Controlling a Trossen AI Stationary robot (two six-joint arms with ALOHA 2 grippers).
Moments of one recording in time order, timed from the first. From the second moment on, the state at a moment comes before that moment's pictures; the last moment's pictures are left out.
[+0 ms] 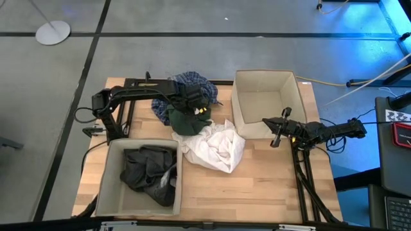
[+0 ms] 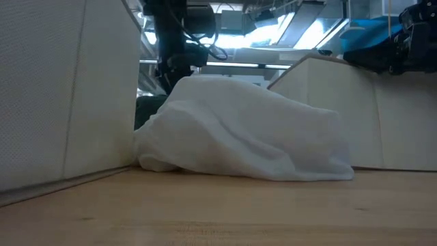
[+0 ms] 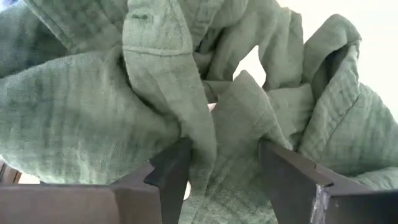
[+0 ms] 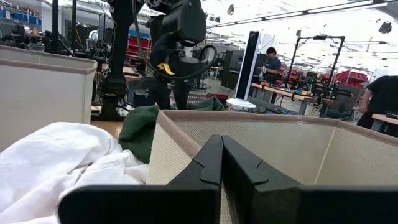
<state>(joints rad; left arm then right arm) 0.29 1.75 1.48 -1.04 -0.24 -0.16 0.24 0.00 0.02 0.13 0.59 -0.24</state>
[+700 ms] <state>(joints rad) 0.28 1.69 1.55 -1.04 -0.23 -0.15 0.24 0.00 0.02 0.13 0.59 -0.24</state>
